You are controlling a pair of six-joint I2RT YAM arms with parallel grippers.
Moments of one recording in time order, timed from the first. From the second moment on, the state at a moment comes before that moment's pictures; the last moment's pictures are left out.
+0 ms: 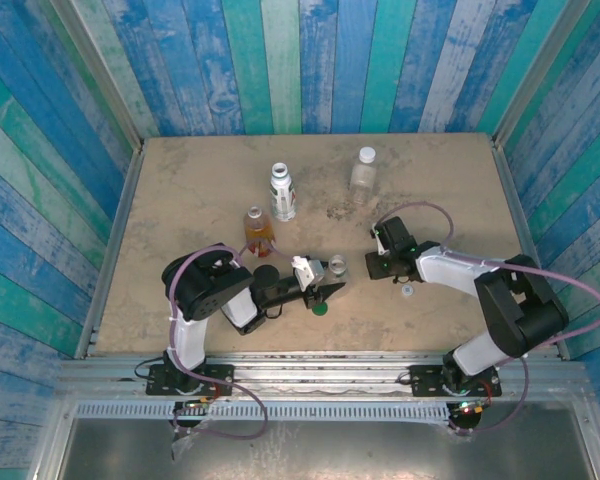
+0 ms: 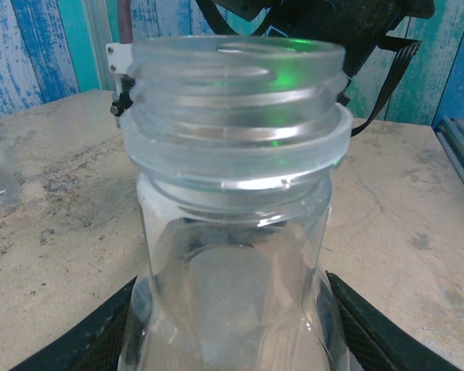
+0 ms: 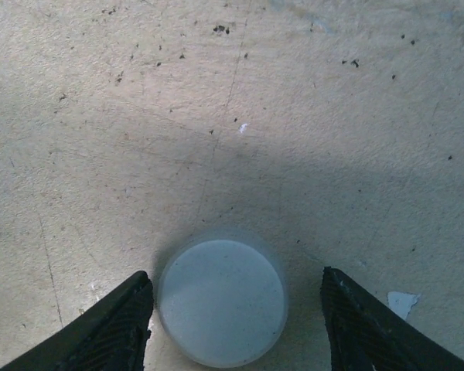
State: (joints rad) left arm -0.83 1.95 0.35 1.55 0.38 0.03; right arm 0.50 1.54 0.69 -0.23 0.07 0.24
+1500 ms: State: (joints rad) left arm -0.83 1.95 0.35 1.55 0.40 0.07; right arm 0.71 1.17 1.05 -0.70 -0.04 0.24
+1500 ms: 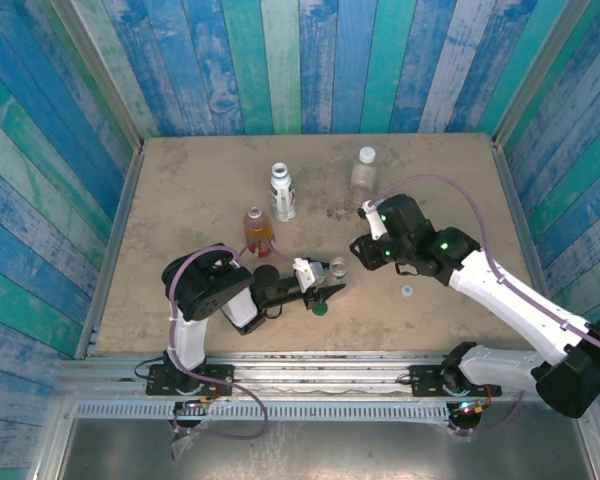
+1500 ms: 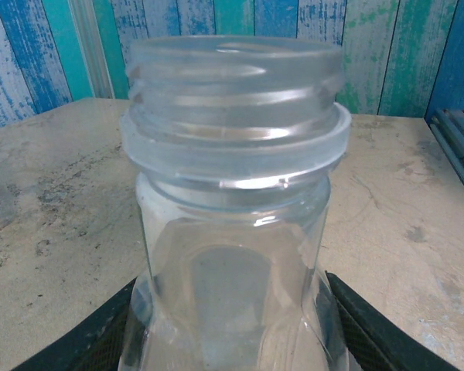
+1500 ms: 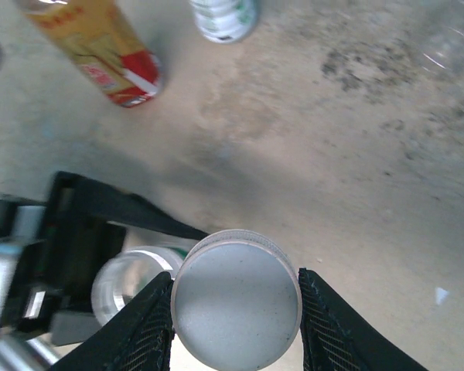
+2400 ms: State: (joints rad) left arm -0.82 1.94 0.37 1.51 0.41 0.05; right arm 0.85 1.33 1.11 -0.76 0.01 0.23
